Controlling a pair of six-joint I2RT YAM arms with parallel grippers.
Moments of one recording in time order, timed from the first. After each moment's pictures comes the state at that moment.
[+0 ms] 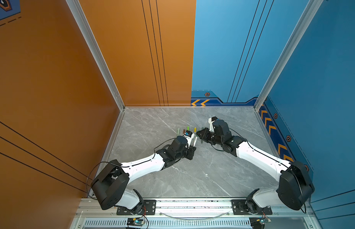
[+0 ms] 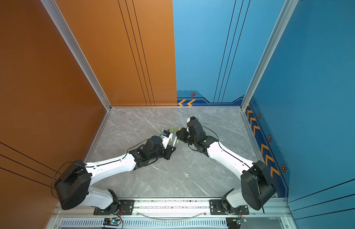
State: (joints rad) left arm -0.81 1.44 0.80 0.09 0.06 -0.40; right arm 0.59 1.42 1.02 -0.15 -0.19 0.92
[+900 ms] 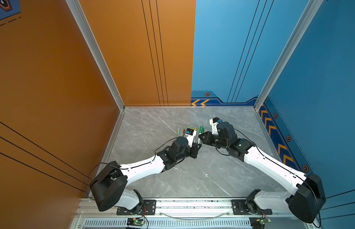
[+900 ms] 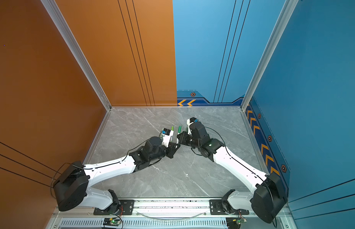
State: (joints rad) left arm -0.86 1.42 0.80 0.23 0.06 -0.51; right arm 0.64 1.29 1.01 -0.28 -0.16 0.79
